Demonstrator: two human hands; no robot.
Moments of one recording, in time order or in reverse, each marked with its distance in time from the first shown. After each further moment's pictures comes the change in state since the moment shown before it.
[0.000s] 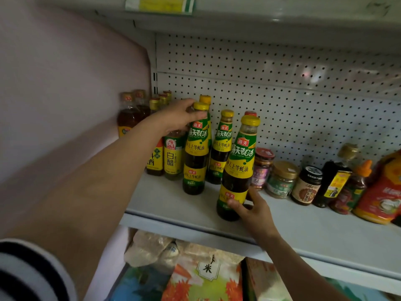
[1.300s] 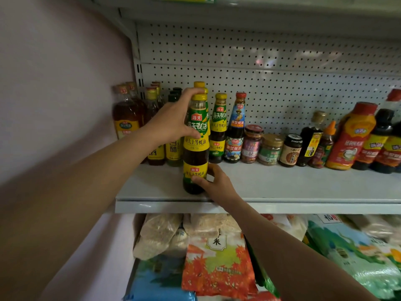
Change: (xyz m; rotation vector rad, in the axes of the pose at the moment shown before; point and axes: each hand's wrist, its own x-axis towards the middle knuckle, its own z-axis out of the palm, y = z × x) left_hand -0.089 -0.022 -0.023 0.309 -0.080 0.367; right_hand -0.015 -0.048 0.127 -0.193 0.064 0.042
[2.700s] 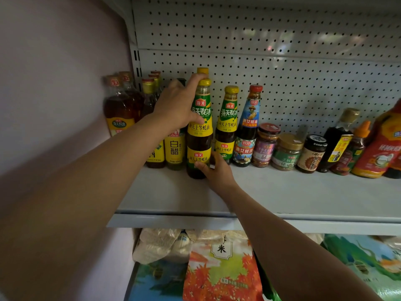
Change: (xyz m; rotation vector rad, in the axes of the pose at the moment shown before) left_hand 0.077 -0.031 0.016 0.339 0.107 -0.151; right_hand 0.093 0.028 0.017 0.098 0.011 0.015
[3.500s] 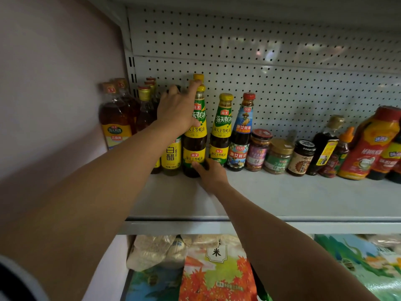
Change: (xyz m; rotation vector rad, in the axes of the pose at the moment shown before) left_hand 0.012 0.006 0.008 0.138 0.071 0.012; right_hand 0.007 -0.016 0.001 -0.269 0.052 0.112
